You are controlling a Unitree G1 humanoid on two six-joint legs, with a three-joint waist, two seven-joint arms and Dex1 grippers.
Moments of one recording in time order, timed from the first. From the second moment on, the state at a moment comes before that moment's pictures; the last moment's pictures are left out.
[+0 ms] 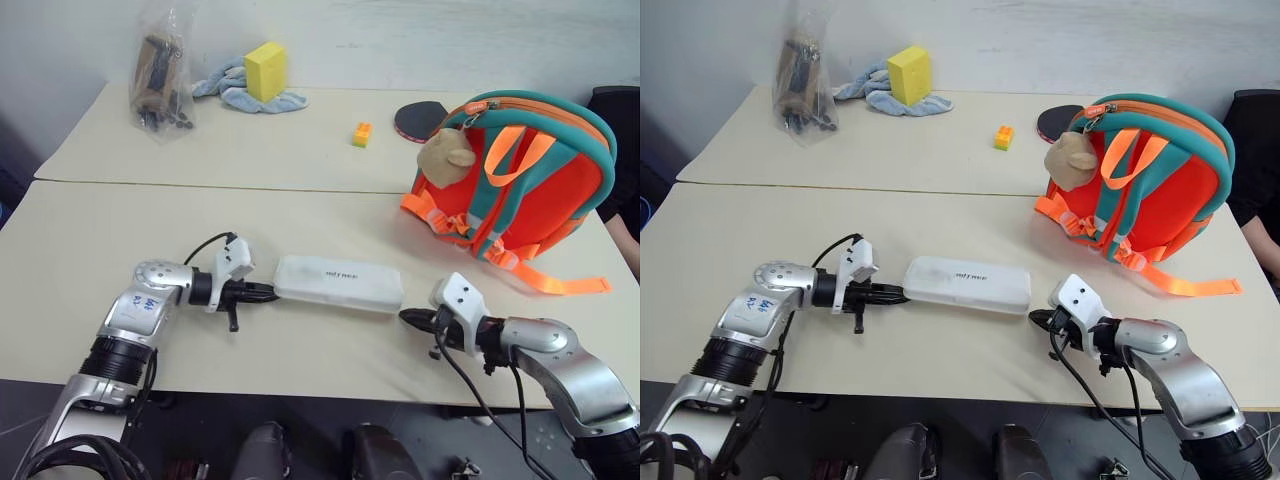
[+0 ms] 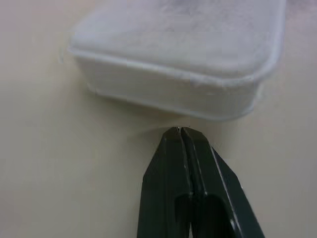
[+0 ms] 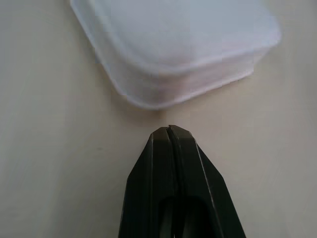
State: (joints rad) left arm -0.56 0.69 -0.16 0.28 -0.22 0.39 -1.16; right arm -0.08 -0.74 0.05 -0.37 0.33 0.59 0.77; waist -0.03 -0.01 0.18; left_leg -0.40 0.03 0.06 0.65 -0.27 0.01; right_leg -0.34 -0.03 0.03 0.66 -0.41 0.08
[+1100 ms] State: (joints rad) left arm -1.04 0.46 -0.23 0.80 -0.25 1.16 -1.29; right arm -0.15 -0.71 0.07 -0.27 0.20 0.49 0.76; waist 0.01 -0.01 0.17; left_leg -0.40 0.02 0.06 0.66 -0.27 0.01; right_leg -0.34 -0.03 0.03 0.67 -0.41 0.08
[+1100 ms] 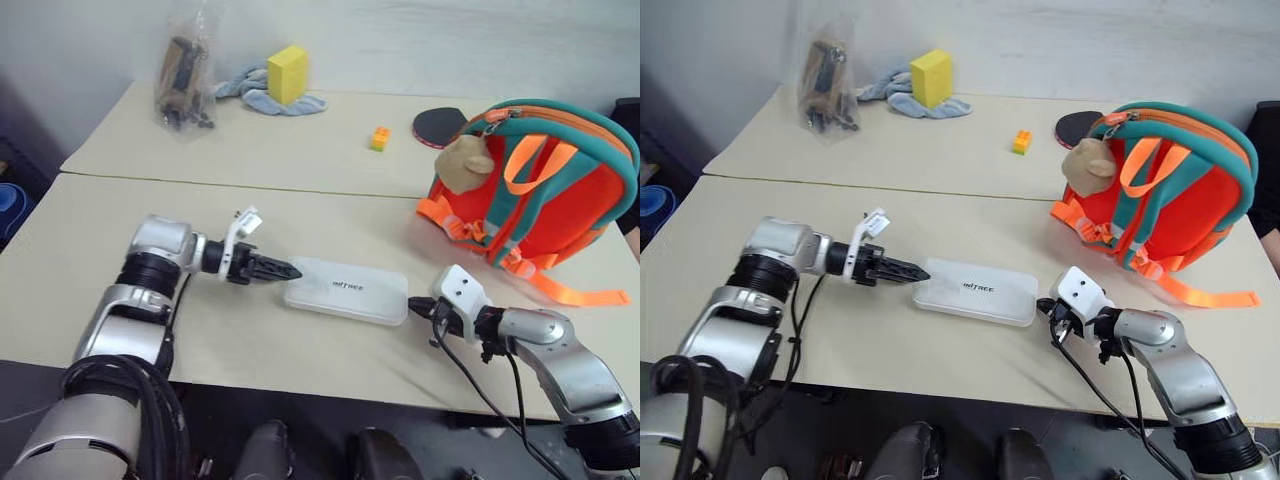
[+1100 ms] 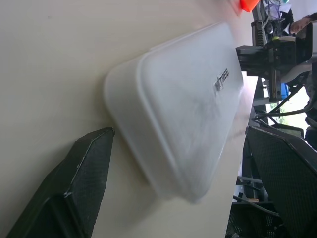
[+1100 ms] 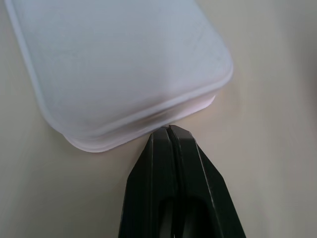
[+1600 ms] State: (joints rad) left arm -1.09 0.36 -0.21 0.91 -0.26 1.15 -1.31; right arm -0.14 -0.68 0.07 -0.27 0.18 0.46 0.75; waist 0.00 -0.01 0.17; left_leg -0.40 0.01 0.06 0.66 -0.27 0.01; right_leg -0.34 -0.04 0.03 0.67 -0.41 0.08
